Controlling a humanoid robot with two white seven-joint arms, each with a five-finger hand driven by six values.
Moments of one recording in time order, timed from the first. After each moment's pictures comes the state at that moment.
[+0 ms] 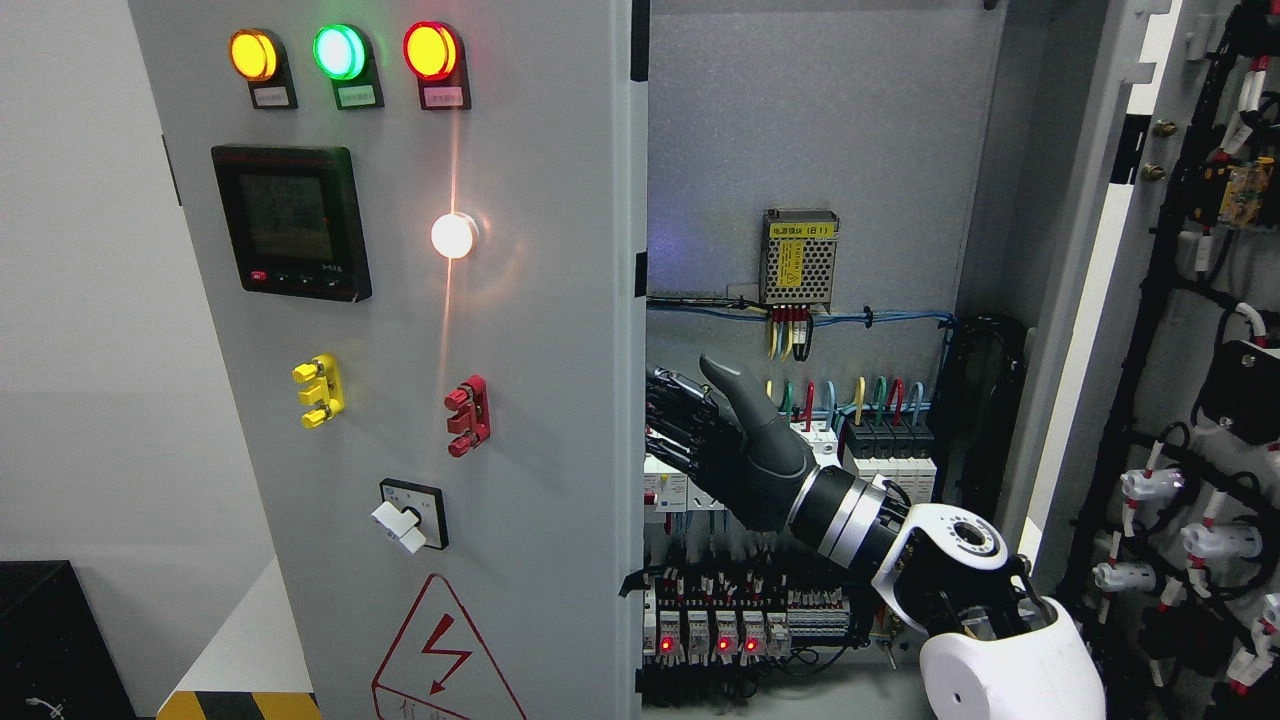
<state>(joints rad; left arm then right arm) 0.04 -0.10 -0.16 0.00 0.29 0.01 0.14 -0.84 -0.05 0.19 -1.39 -0.50 0.41 0.65</state>
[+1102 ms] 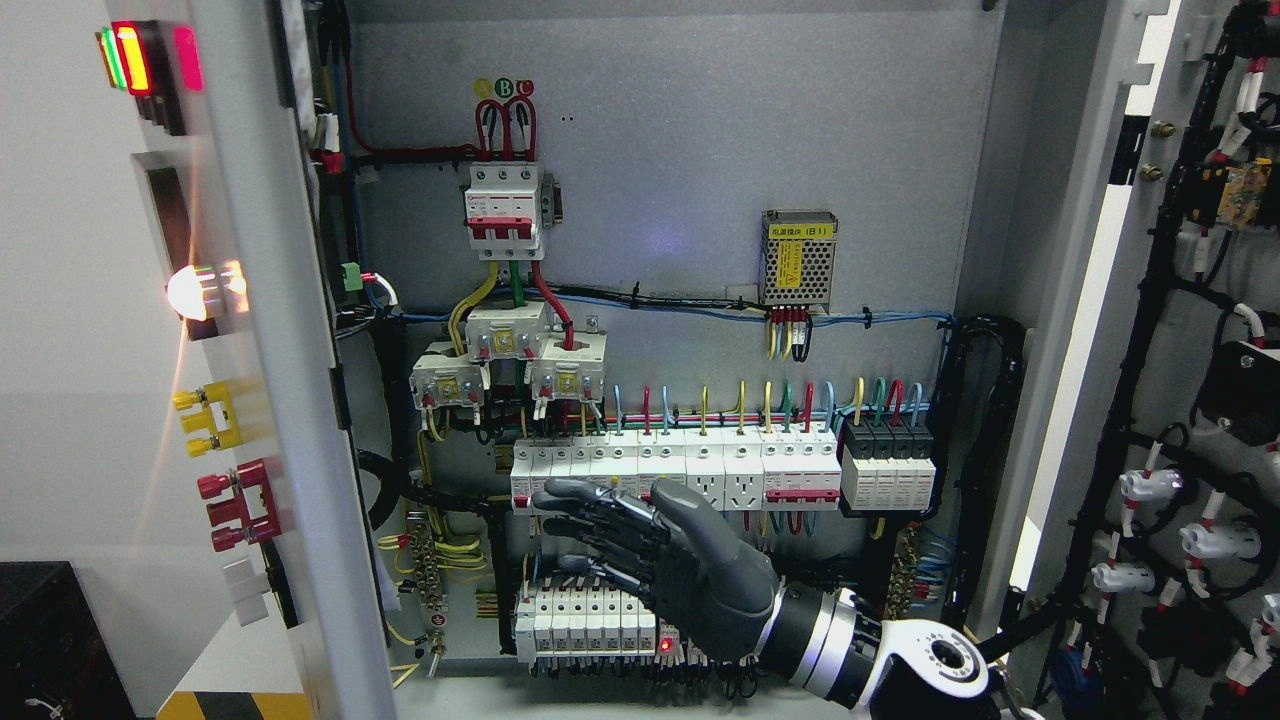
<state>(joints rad) 0.04 -0.10 -0.16 0.00 0.29 0.01 0.14 -0.60 -0.09 0.36 -1.67 -0.57 0.40 0.65</state>
